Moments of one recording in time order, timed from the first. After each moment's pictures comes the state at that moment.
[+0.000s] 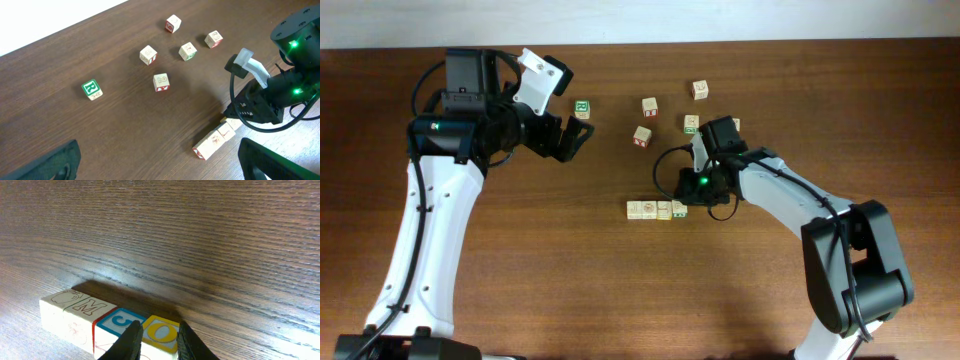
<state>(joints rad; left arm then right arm) -0.07 1.57 1.55 -0.85 0.49 0.36 0.33 1.89 1.16 -0.51 -0.36 0.33</state>
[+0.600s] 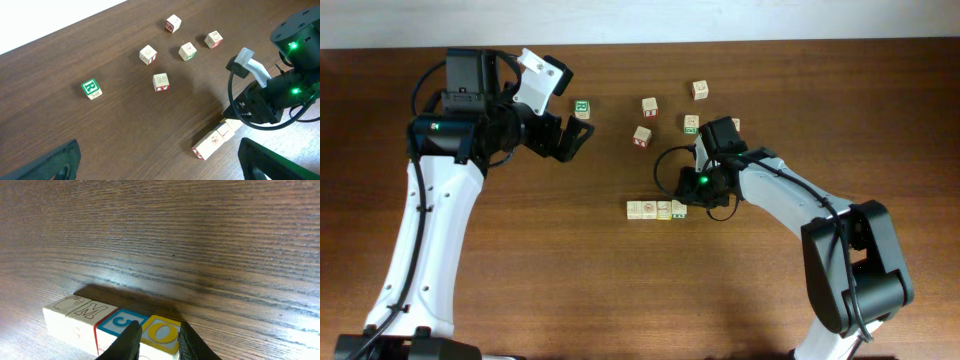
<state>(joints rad) -0.07 1.57 1.55 -0.85 0.49 0.35 0.33 1.89 1.16 -0.52 -0.36 0.44</state>
